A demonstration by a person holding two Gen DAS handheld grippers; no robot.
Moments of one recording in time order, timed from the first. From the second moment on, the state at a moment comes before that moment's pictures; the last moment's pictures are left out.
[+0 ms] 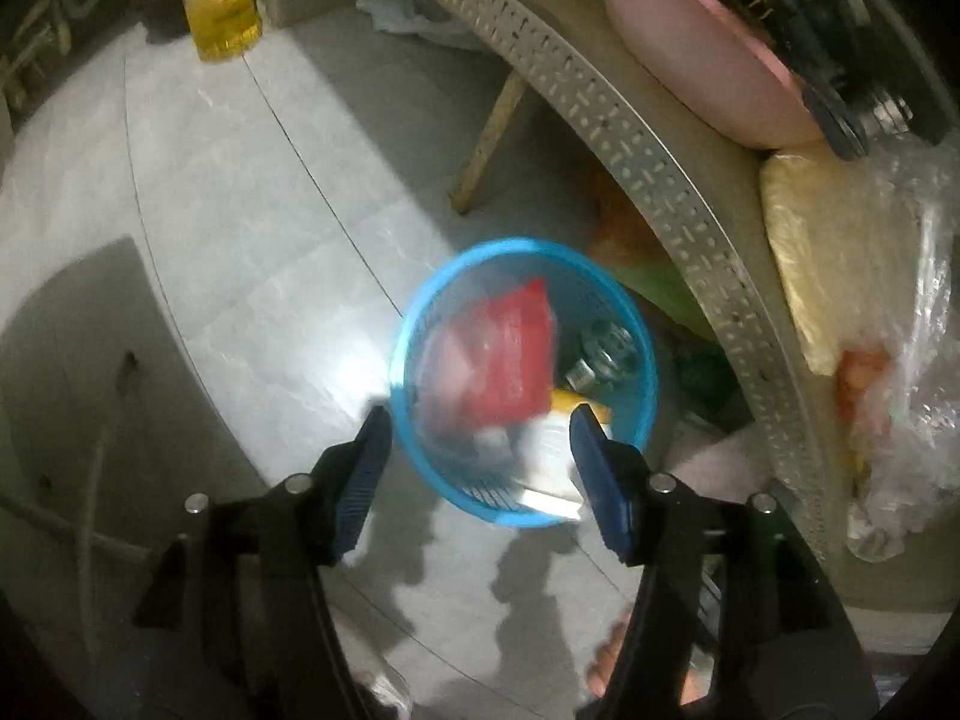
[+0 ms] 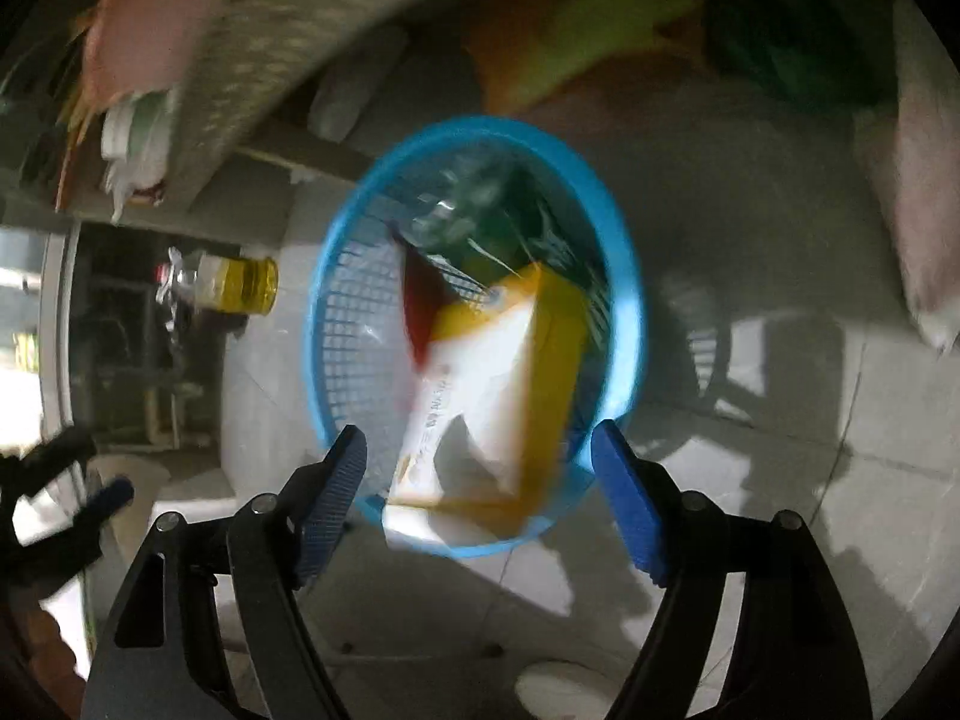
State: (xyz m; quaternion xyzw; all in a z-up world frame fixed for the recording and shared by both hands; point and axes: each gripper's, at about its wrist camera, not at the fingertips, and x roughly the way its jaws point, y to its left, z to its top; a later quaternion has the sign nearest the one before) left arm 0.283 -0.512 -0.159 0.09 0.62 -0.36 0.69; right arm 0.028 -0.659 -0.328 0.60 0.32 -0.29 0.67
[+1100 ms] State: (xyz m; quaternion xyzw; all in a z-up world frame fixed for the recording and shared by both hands) left arm 0.173 -0.046 0.015 -0.06 0.38 -0.33 0.86; right arm -0.018 -0.462 -0.058 0.26 0.31 -0.19 0.90
